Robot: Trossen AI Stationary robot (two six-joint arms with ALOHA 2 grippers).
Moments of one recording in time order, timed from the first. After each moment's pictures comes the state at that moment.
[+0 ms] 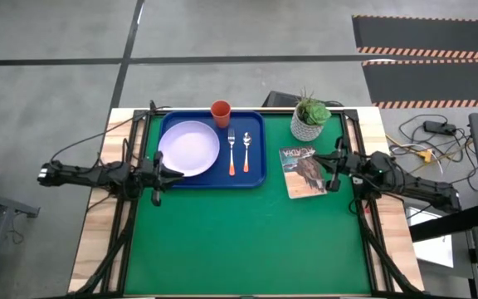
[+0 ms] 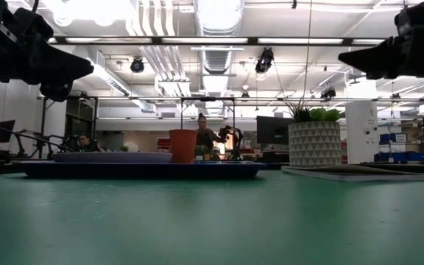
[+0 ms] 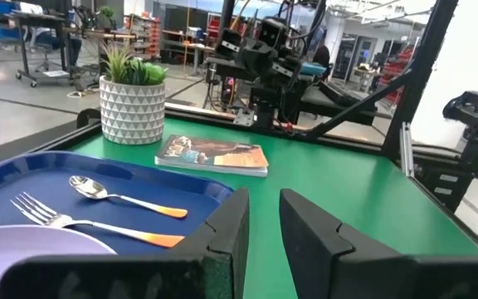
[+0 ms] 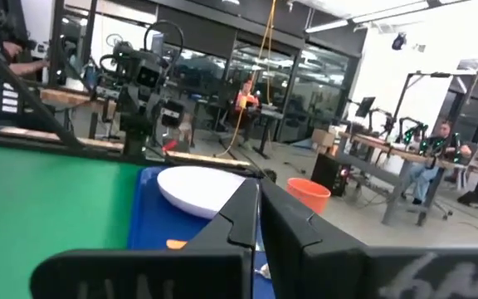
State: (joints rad) left arm -0.13 0.07 0.03 -0.03 -0.23 -0.17; right arm -0.26 0.00 0.01 0.16 -0.04 -0.25
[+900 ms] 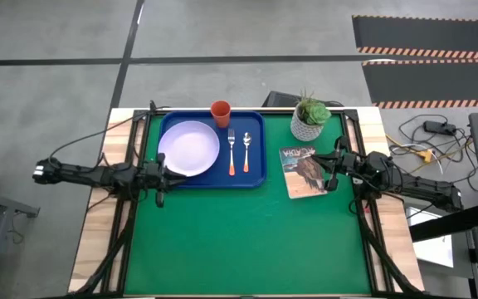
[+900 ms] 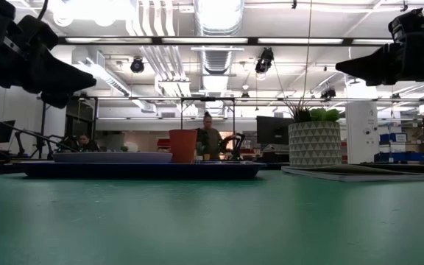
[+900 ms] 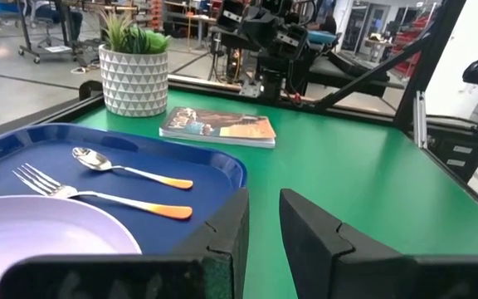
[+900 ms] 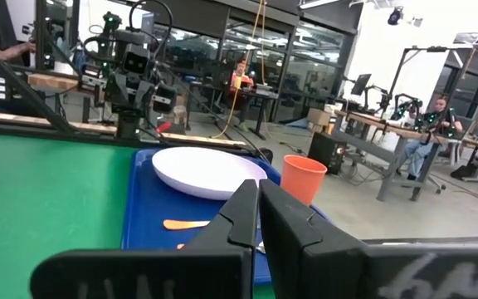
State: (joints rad) left arm -0.13 0.17 0.03 -0.01 -0.23 -0.17; right arm -0.26 0.06 0.01 0.13 0.00 -0.22
